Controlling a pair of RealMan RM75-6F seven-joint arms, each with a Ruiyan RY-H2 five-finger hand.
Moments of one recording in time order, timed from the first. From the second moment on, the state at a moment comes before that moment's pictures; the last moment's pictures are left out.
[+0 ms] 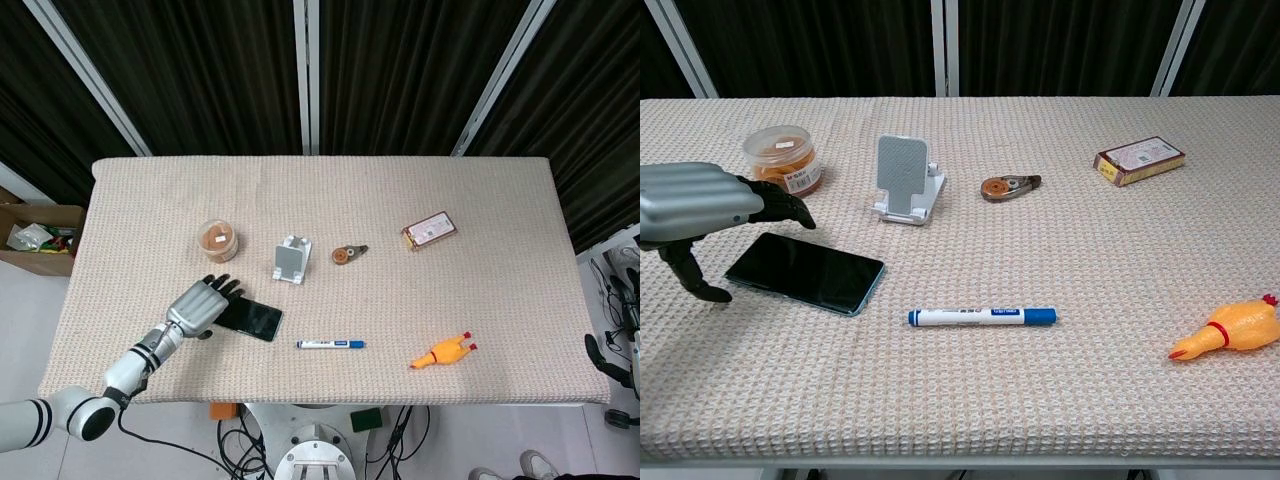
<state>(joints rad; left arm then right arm) -0.69 -1.35 0.04 -1.59 1.27 0.85 0.52 -0.02 -0.98 0.08 -1.68 -1.56 1.63 0.05</state>
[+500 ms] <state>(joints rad) -0.70 -1.38 0.04 -1.55 1.24 0.83 0.53 -0.03 -0.98 0.07 -1.67 -1.55 1.63 0.06</state>
